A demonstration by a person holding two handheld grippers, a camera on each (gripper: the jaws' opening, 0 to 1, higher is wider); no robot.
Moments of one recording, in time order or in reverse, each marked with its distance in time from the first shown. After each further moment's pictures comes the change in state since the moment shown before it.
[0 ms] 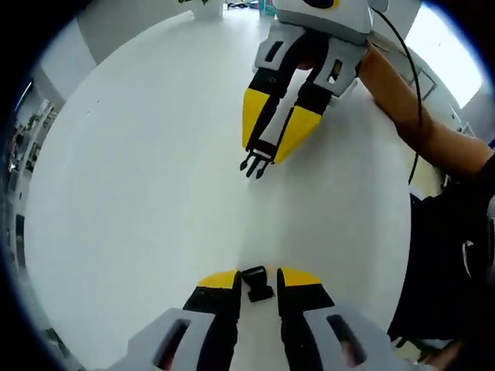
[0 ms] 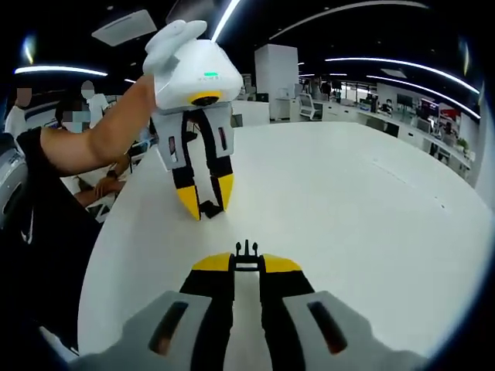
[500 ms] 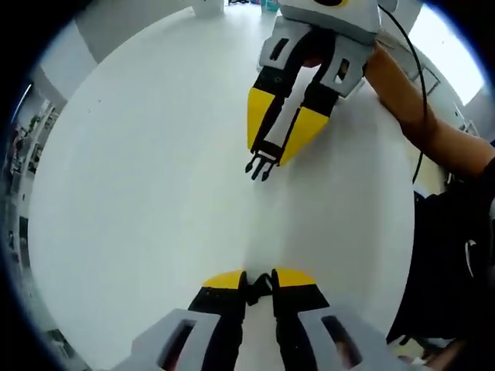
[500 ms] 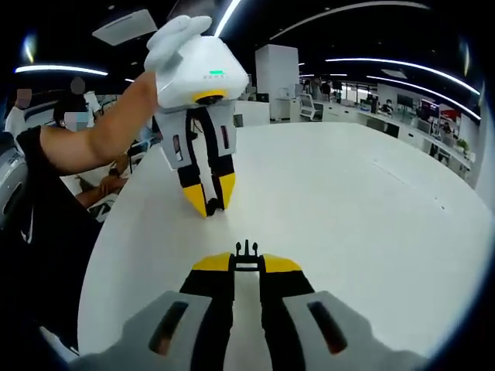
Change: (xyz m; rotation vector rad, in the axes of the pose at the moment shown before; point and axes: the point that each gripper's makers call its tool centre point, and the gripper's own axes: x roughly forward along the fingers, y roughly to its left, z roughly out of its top) left arm -0.004 0.003 0.002 0.015 0.010 0.034; right arm -0.001 0.003 0.000 -0.003 -0.001 0.000
